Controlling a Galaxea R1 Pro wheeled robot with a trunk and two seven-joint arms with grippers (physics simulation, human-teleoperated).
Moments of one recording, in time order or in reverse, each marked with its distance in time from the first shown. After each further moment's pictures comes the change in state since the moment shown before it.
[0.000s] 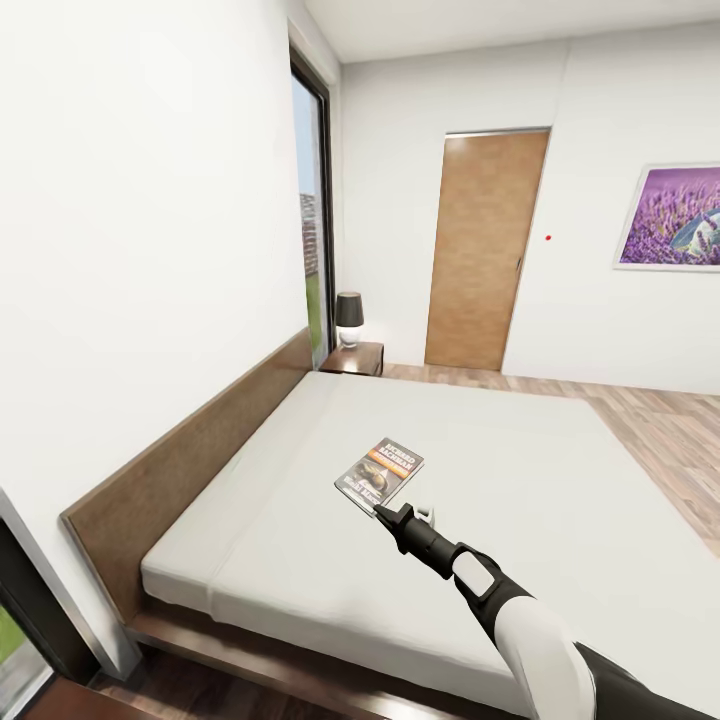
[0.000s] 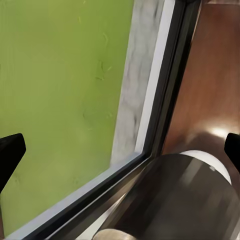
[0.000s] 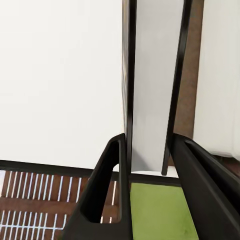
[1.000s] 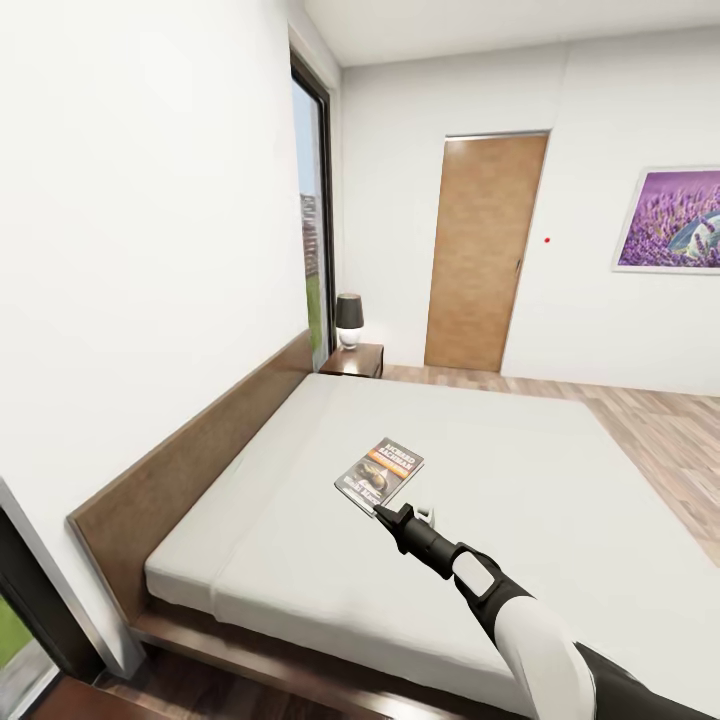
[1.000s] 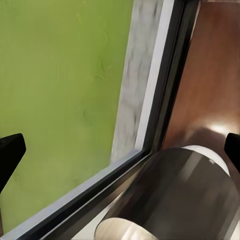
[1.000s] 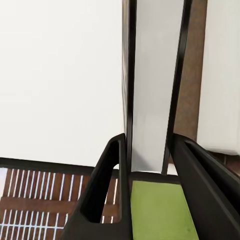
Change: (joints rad) left arm 0.000 -0.009 0.000 0.000 0.000 0.000 0.000; right arm 0.000 0.000 0.000 0.000 0.000 0.001 0.000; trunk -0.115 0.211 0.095
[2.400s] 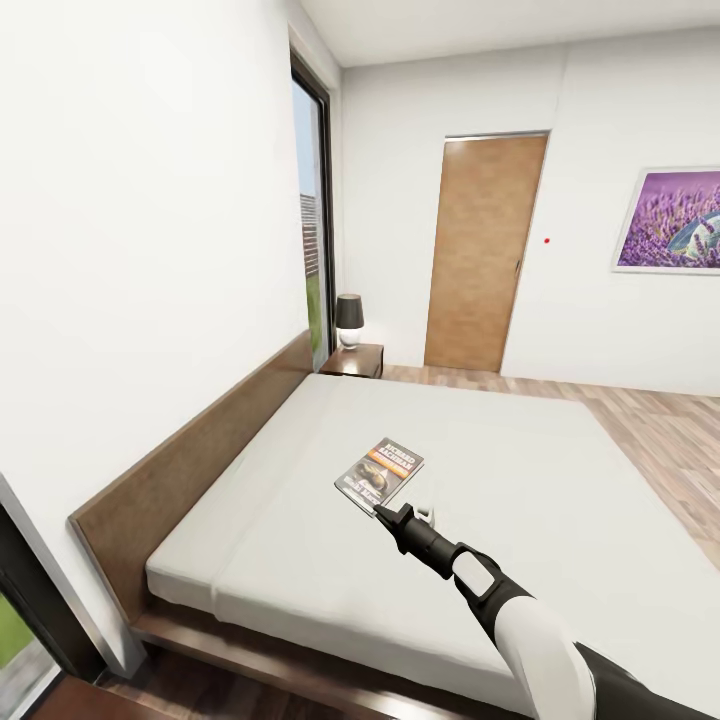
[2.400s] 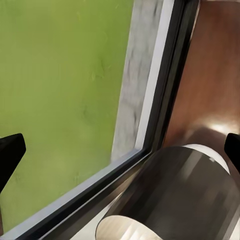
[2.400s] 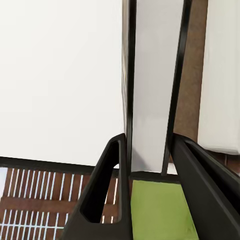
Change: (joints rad) left arm 0.000 0.000 0.000 0.000 0.000 0.000 0.000; right arm 0.000 0.000 0.000 0.000 0.000 -0.001 0.000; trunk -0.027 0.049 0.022
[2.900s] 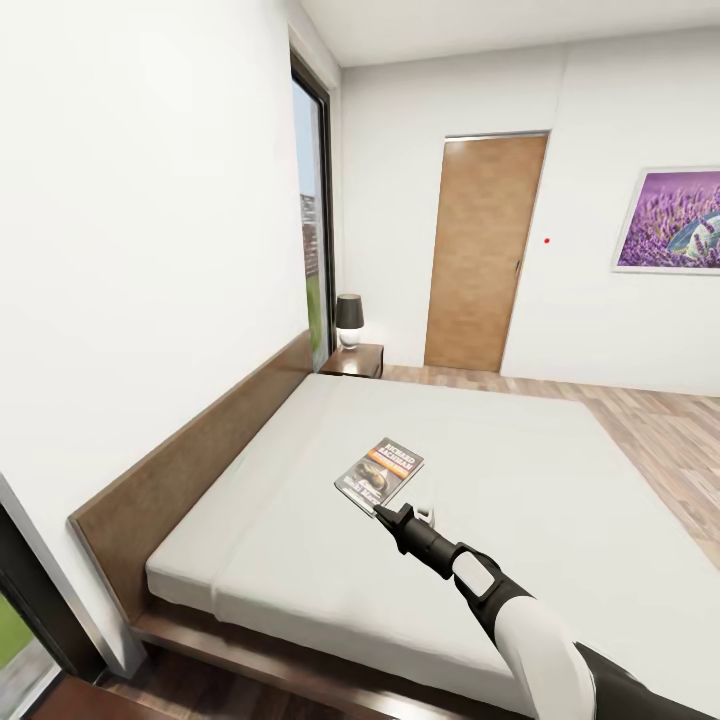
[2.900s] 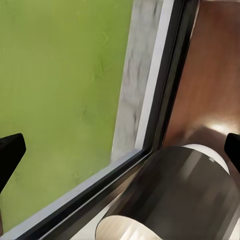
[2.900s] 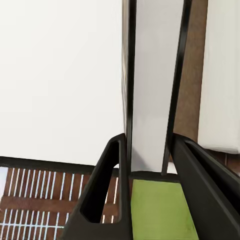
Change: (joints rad) left arm 0.000 0.000 0.000 -0.001 0.001 0.000 0.000; right arm 0.000 0.000 0.000 0.000 0.000 0.004 0.000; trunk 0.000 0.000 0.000
